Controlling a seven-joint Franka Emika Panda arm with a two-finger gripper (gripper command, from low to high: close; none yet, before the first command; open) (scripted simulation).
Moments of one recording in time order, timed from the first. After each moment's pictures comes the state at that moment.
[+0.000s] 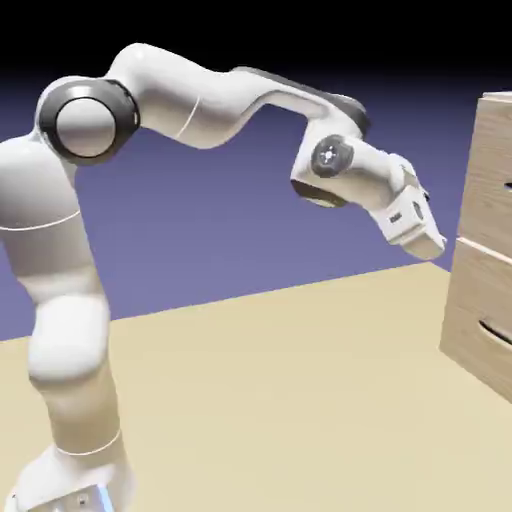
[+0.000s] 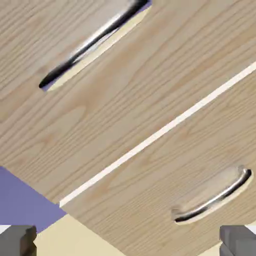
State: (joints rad) arm -0.19 -0.05 0.18 -2.08 1.49 2.97 0.01
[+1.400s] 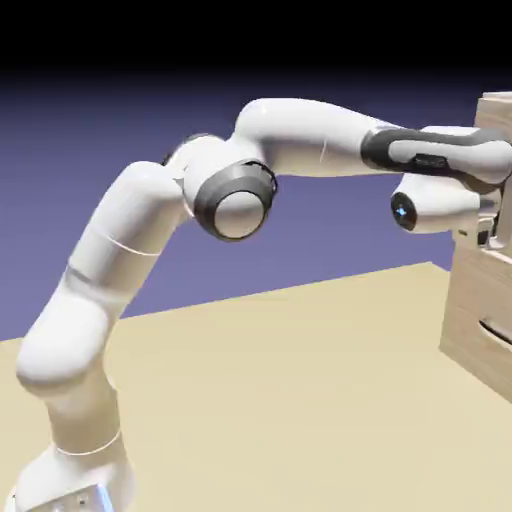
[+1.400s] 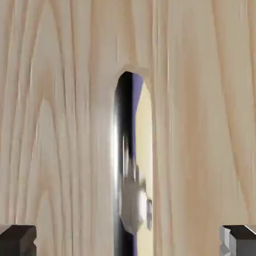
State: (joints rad) arm -0.32 0.63 0.34 -1.10 2.85 3.01 -0.69
